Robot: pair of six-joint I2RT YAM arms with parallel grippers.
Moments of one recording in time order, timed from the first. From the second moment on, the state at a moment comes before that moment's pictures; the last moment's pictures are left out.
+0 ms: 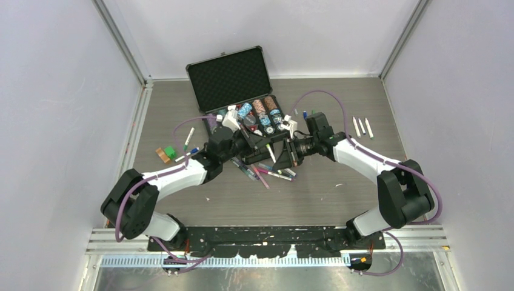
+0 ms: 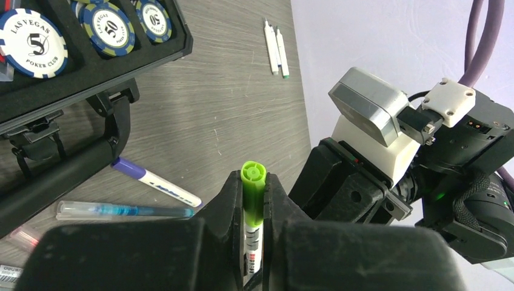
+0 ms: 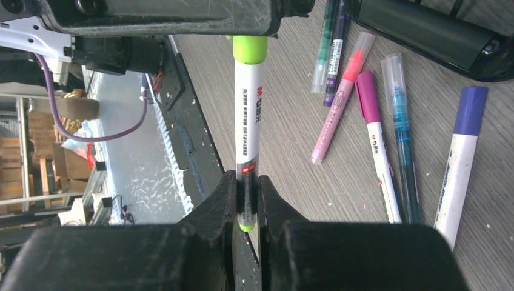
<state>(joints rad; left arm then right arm) -0.67 1.42 0.71 0.47 0.13 -1.06 0.44 1.48 0.89 -0.27 -0.94 0.16</state>
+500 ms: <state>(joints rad) -0.45 1.26 0.79 0.38 -0.07 -1.03 0.54 1.50 0.99 -0.43 -0.82 -0.02</state>
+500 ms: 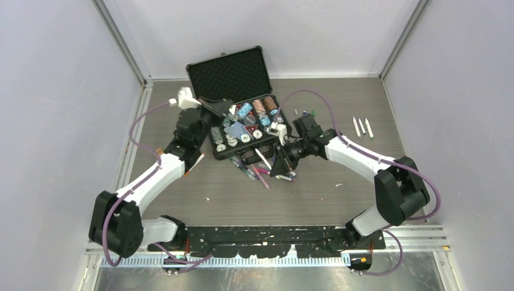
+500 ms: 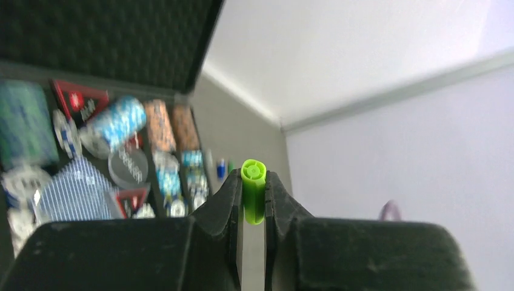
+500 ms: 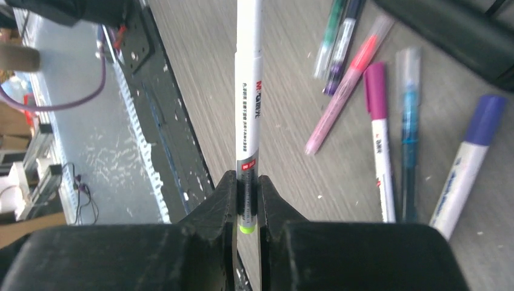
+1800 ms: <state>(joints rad) -0.35 0.95 0.50 0.27 0.58 -0.76 -0.33 2.07 1.75 -0.95 -0.02 -0.51</state>
